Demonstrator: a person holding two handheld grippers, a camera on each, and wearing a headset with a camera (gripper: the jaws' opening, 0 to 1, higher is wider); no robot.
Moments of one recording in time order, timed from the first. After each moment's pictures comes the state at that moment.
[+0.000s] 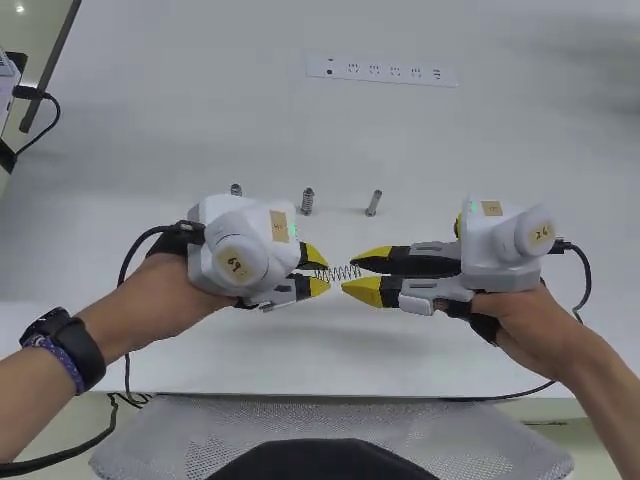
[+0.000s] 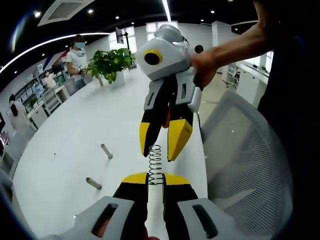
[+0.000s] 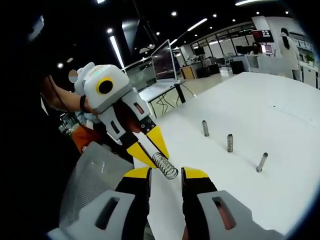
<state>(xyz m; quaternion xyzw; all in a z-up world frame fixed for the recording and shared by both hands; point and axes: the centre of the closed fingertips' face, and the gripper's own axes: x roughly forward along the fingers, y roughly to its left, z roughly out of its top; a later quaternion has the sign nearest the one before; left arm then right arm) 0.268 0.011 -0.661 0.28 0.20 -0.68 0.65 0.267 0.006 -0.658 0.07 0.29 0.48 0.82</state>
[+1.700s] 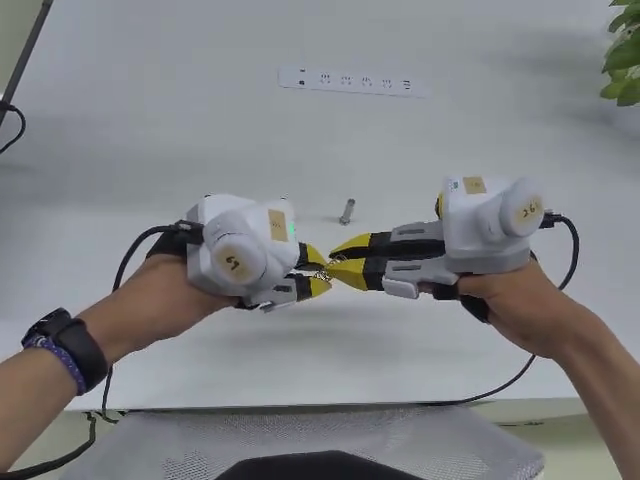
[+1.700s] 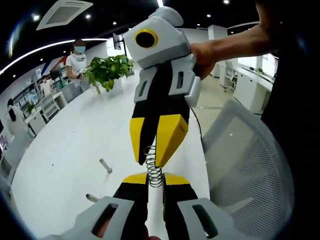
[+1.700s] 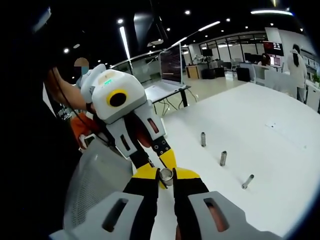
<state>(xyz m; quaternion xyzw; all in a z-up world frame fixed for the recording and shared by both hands) 0.273 -0.022 -0.650 0.26 0.18 -0.69 0.65 0.276 0.004 -0.615 0.00 0.28 0.49 0.82</state>
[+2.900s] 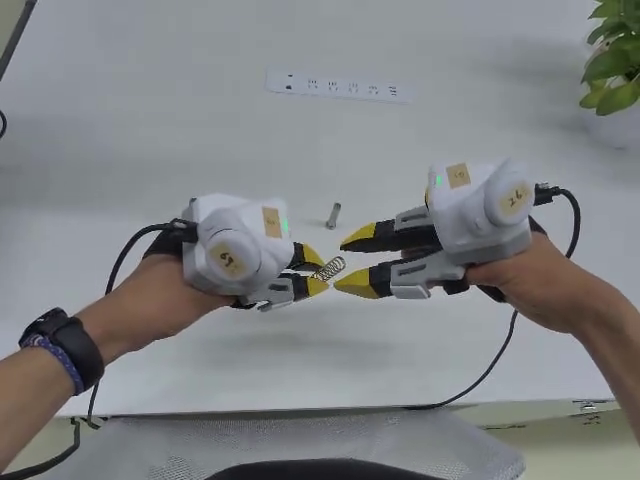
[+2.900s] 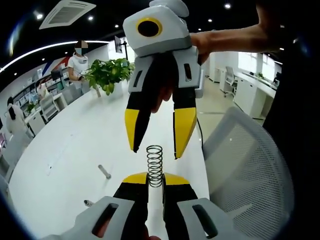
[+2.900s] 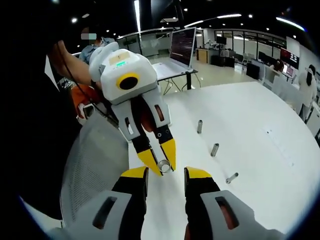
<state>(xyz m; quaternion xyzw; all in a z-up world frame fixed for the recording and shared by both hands) 0.272 -0.033 -0.646 0.25 0.17 -0.70 0.65 0.267 -0.021 -0.616 -0.12 0.33 0.51 0.79</state>
